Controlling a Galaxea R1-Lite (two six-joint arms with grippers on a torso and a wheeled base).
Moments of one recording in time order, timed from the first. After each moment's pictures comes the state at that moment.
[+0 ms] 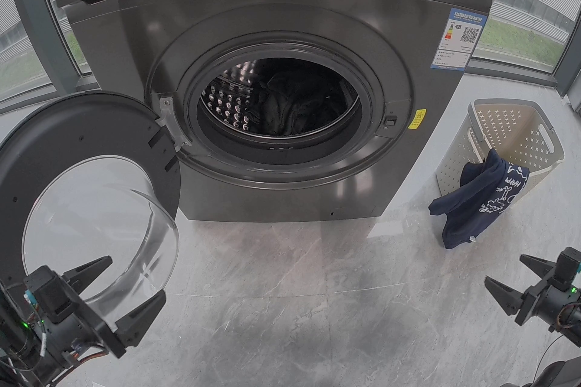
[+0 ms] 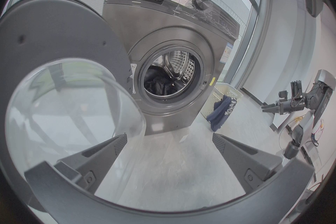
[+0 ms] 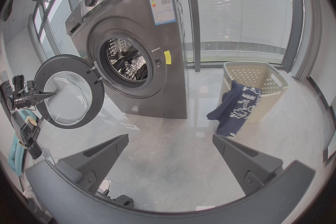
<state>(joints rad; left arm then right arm) -0.67 1.05 -0.02 -0.91 0.24 -0.10 0.35 1.01 -0.02 -0.73 -0.08 0.09</state>
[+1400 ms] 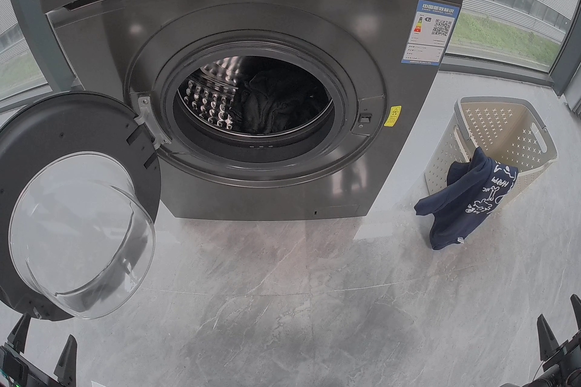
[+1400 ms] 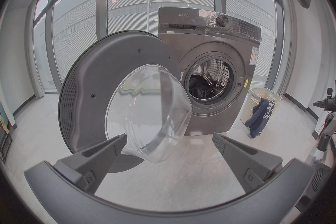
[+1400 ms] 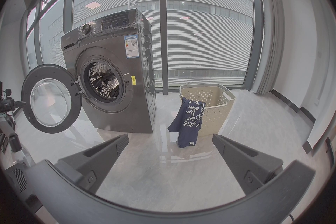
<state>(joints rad) 0.00 0.02 -0.02 0.00 0.01 -0.01 0.00 0.01 -0.02 0.01 -0.02 0.01</state>
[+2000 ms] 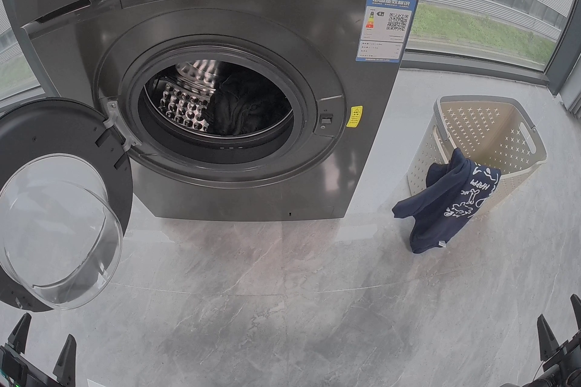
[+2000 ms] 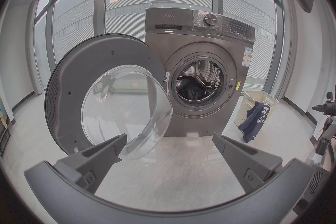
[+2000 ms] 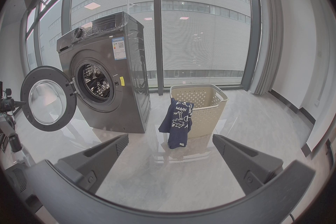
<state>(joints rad) 0.00 0.01 -0.02 0.00 0.01 -0.04 0.00 0.01 -0.02 0.01 -0.02 0.01</state>
